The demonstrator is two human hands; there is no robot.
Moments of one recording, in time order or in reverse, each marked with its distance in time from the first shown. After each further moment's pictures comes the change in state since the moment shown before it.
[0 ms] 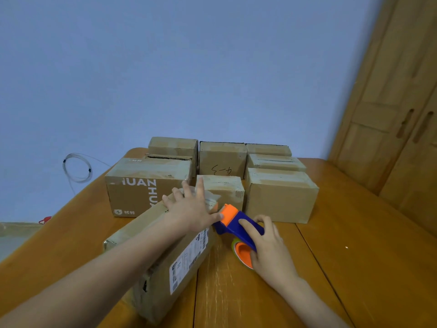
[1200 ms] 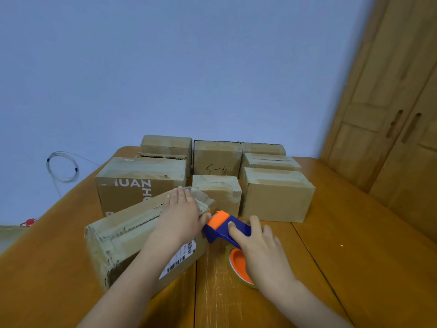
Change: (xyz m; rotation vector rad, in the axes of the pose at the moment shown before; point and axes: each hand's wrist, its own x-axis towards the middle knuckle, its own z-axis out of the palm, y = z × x) left_hand -0.007 -0.018 0.010 0.014 0.095 0.084; right_hand 0.001 -0.057 -0.039 -0.333 -0.238 0.032
